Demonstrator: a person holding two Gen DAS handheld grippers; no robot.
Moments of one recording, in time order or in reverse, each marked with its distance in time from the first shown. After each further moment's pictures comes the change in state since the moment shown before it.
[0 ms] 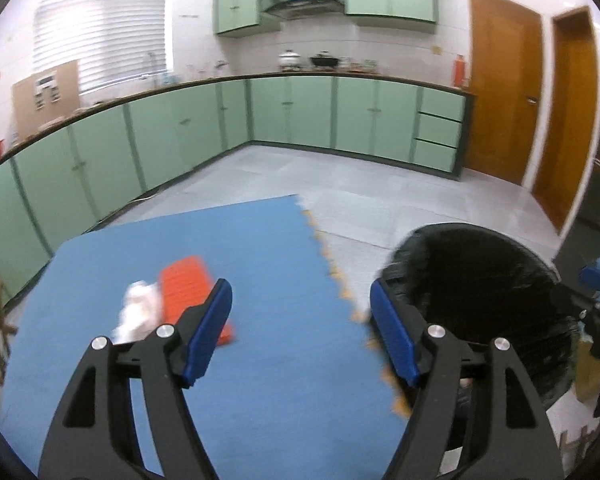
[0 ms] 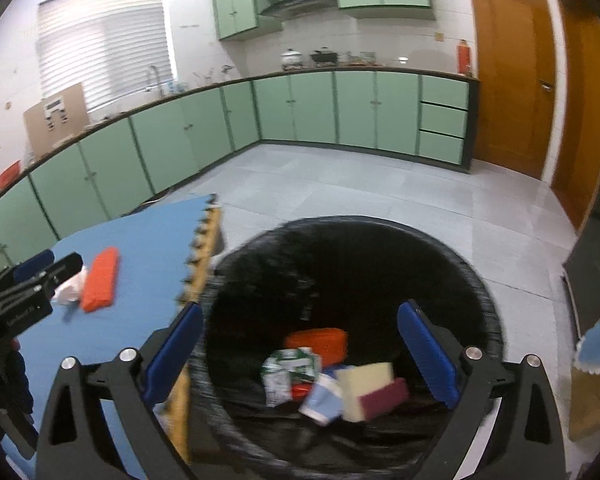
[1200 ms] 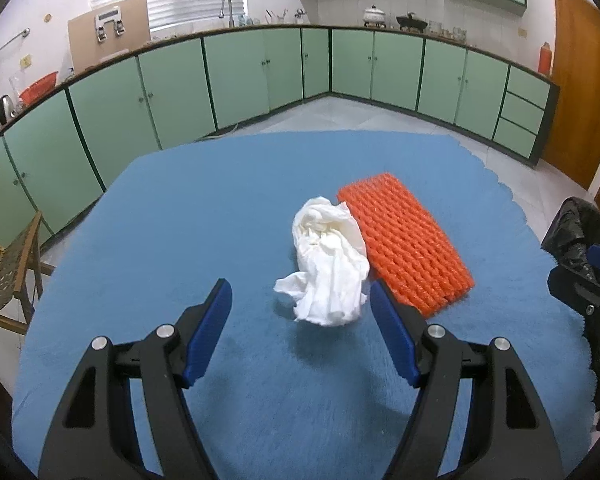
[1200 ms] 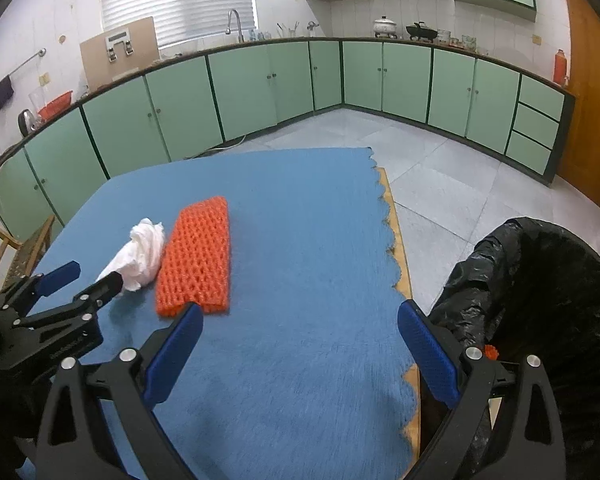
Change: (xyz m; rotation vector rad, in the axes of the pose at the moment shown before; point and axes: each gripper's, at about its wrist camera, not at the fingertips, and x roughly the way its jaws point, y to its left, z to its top) left arm 0.071 0.162 -0.043 -0.126 0.179 0.184; right arm 0.120 0.190 -0.013 -0.177 0.134 0.171
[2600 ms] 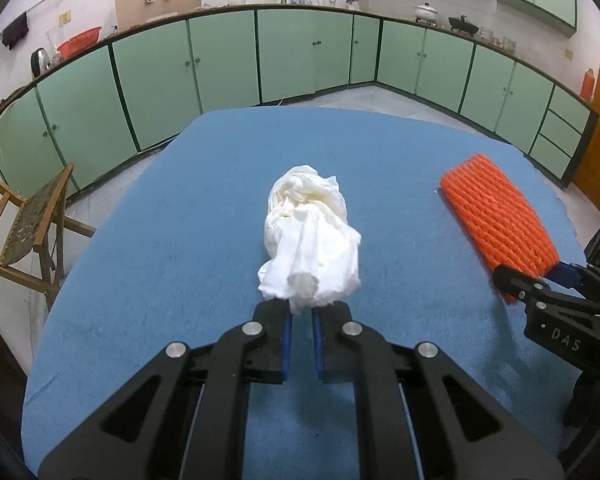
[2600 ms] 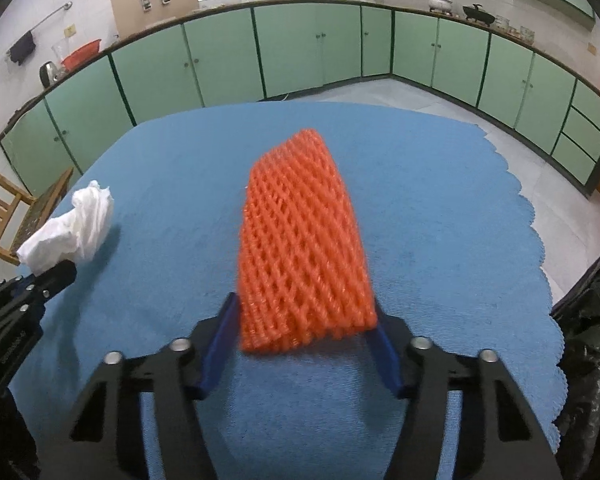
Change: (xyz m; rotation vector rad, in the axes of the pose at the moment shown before) left arm -0.001 0.076 -0.008 -0.139 0.056 0.084; right arm 0.076 0.091 0.005 -0.112 0.142 0.099
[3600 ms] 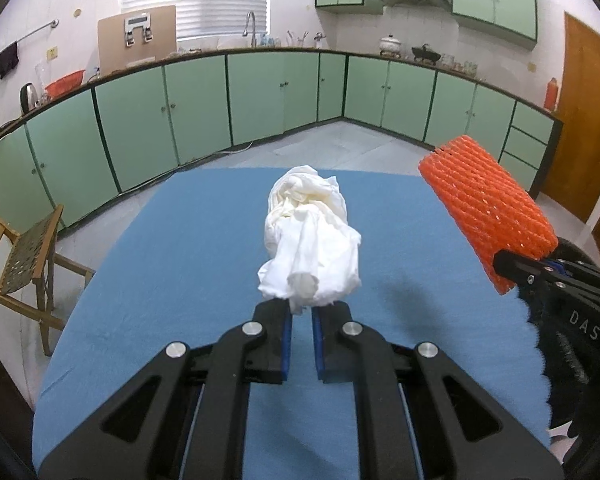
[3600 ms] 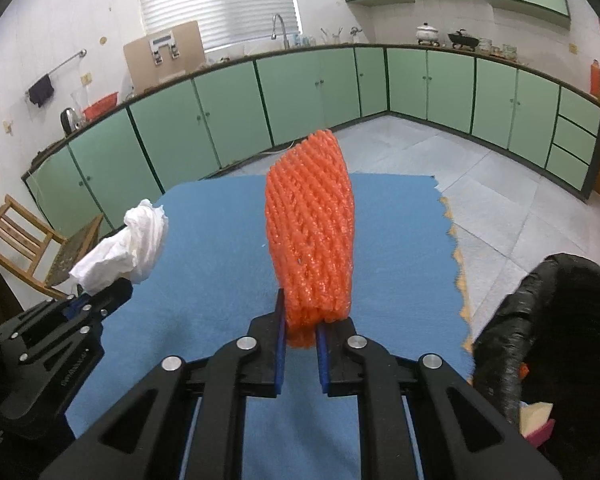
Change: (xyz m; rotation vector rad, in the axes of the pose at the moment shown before) left arm -0.089 -0.047 0.003 0.055 -0.147 -0.091; right arm -0.126 -0.031 -0.001 0.057 -0.163 0.053
